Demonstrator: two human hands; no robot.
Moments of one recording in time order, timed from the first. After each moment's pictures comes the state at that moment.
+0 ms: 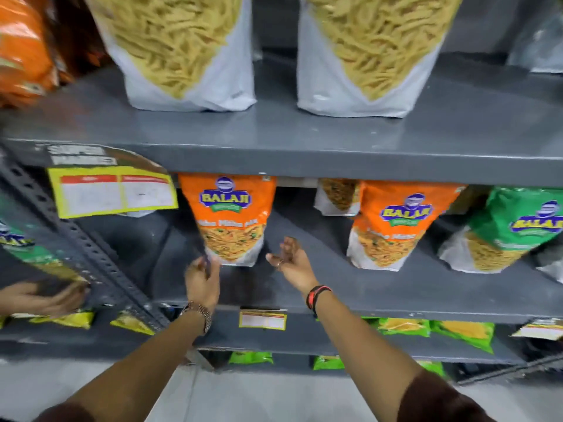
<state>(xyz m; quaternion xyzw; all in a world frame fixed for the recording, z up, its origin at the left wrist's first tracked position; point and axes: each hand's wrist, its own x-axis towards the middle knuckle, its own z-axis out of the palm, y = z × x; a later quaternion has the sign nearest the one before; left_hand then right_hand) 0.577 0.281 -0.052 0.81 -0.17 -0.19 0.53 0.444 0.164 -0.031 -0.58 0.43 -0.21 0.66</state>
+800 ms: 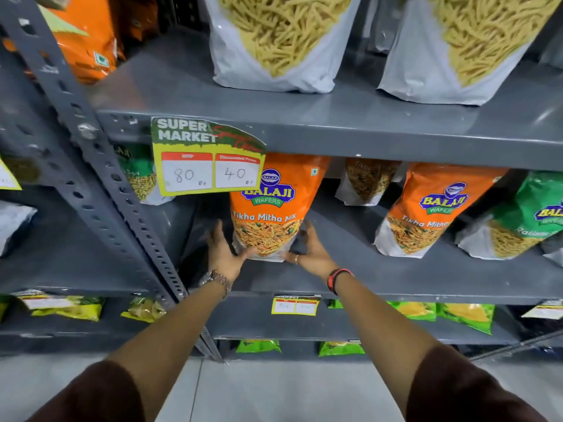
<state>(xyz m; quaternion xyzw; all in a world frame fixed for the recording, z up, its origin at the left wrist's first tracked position) 0.652 0.291 -0.052 0.82 -0.31 -0.23 0.43 0.489 0.192 -0.036 -0.69 0.41 -0.16 0.58</state>
